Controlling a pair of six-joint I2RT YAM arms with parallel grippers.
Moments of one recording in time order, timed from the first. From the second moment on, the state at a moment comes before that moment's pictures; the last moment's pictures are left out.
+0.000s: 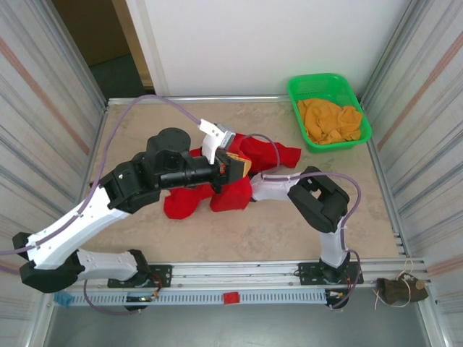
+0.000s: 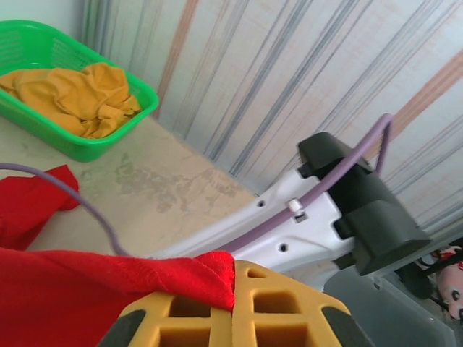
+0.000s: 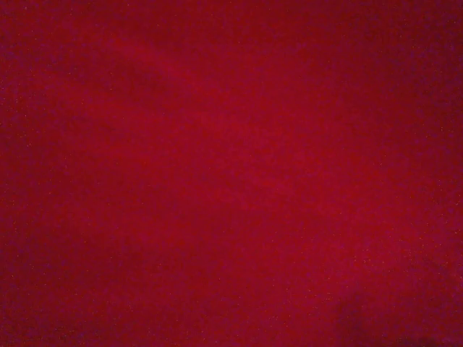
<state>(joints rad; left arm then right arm) -1.04 1.19 1.53 -0.61 0.19 -0.40 0.91 1.96 1.18 0.25 0.23 1.01</state>
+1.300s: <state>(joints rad) -1.08 1.07 1.41 -0.49 0.05 -0.48 0.85 2.29 1.73 -0.40 0.26 1.11</state>
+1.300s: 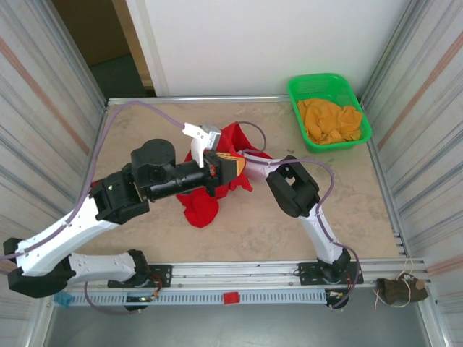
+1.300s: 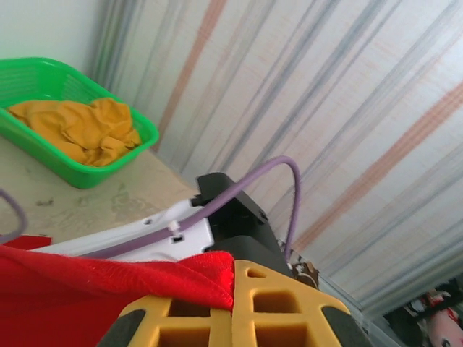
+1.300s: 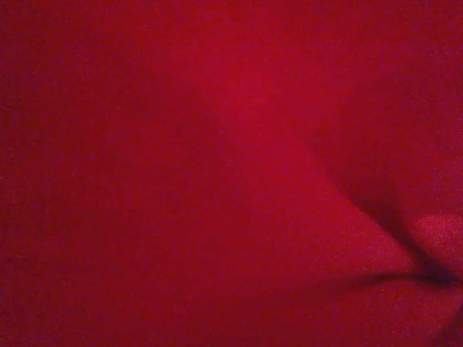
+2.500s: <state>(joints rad) -0.50 0.82 0.85 -0.37 0.00 -0.70 0.76 1.53 1.22 -0.29 -0.18 0.75</state>
